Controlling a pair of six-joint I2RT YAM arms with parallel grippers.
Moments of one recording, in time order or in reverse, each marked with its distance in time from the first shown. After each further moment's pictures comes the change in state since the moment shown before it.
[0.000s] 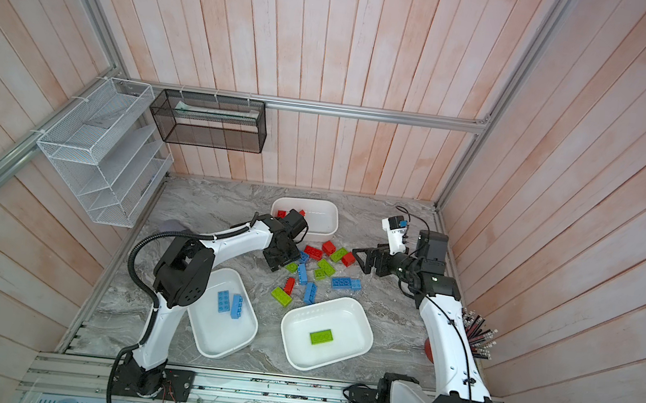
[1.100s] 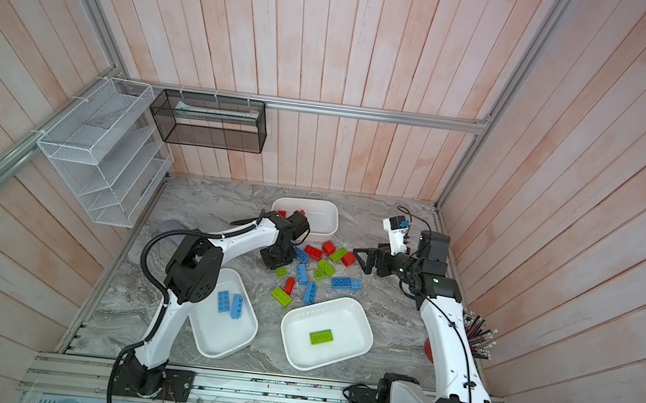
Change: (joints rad) left arm 0.015 0.086 0.142 -0.219 -0.097 0.062; right arm -0.007 -0.013 -0.001 0.000 -0.007 -0.002
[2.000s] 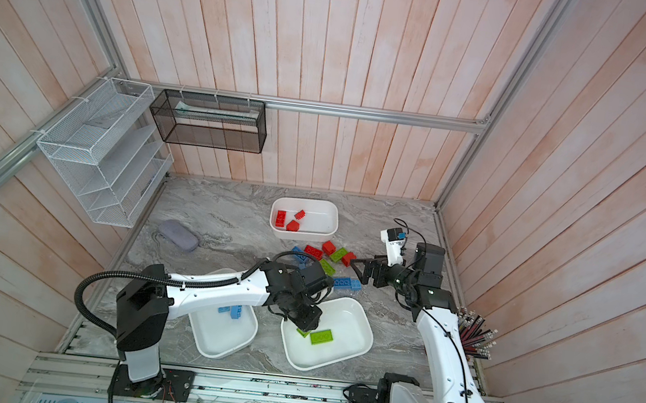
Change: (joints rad) left arm -0.460 -0.428 -0.447 0.294 0.311 0.776; right arm 0.000 -0.069 -0.136 0.051 -0.016 0.058
